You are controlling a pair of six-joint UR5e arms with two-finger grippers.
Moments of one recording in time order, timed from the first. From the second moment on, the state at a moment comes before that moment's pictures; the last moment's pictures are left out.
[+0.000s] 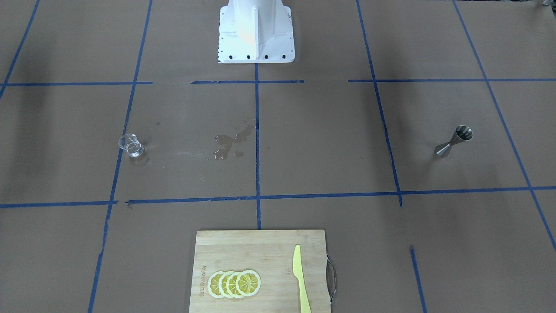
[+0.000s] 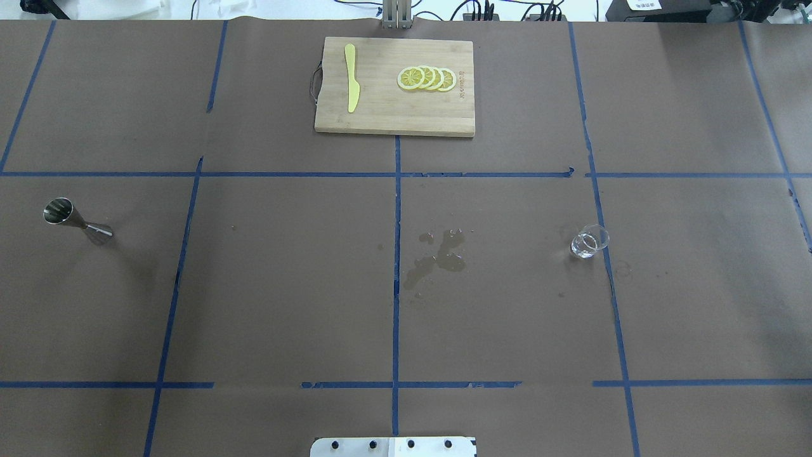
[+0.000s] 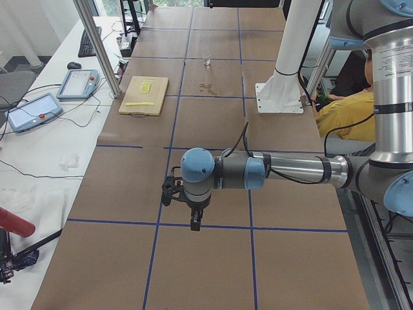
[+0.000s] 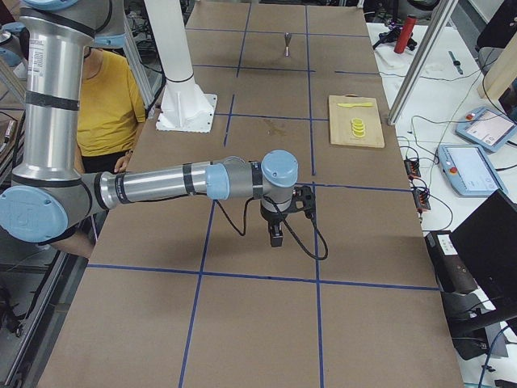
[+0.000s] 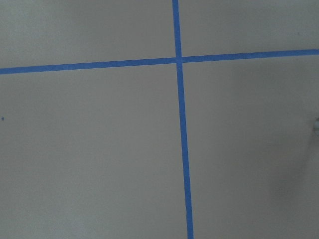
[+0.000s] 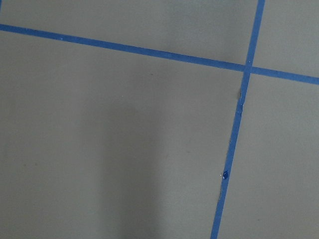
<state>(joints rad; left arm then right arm) -1.63 -1.40 -1.80 -1.51 -2.38 0.11 1.46 -1.72 1.90 -1.64 2.39 -0.02</state>
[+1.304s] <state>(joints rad) -1.63 -1.40 -1.76 -1.56 -2.38 0.10 1.49 -1.73 1.88 -1.66 2.37 -0.11</state>
